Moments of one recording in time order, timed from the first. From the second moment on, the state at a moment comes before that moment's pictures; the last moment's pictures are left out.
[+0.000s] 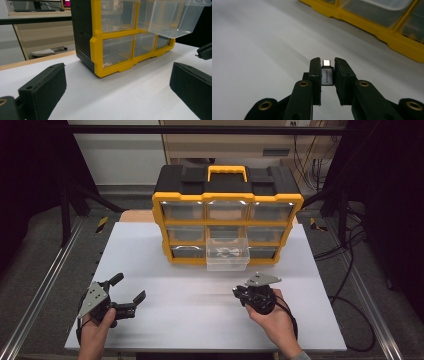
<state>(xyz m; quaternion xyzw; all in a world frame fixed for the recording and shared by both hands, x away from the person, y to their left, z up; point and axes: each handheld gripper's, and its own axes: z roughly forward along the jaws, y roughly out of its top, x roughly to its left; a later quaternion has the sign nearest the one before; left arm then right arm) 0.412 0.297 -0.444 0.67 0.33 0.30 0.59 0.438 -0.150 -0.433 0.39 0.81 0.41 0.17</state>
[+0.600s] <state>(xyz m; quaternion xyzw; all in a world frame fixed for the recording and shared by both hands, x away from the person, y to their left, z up) 0.410 0.300 -0.444 0.67 0.33 0.30 0.59 0.439 -0.201 -0.404 0.43 0.72 0.48 0.23</state>
